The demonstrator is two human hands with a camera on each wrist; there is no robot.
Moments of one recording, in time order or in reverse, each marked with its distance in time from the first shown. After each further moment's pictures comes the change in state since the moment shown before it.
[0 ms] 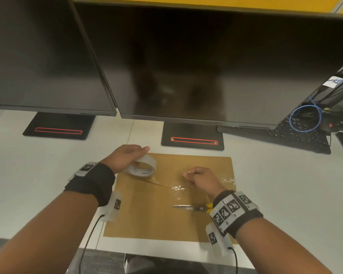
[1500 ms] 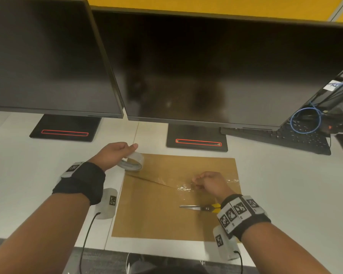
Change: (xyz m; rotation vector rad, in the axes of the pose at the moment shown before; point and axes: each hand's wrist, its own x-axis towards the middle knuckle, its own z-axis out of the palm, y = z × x) left_hand -0.011 -0.010 -0.040 -0.021 0.146 -0.073; right_hand -0.006 0.005 -0.001 0.090 0.058 0.101
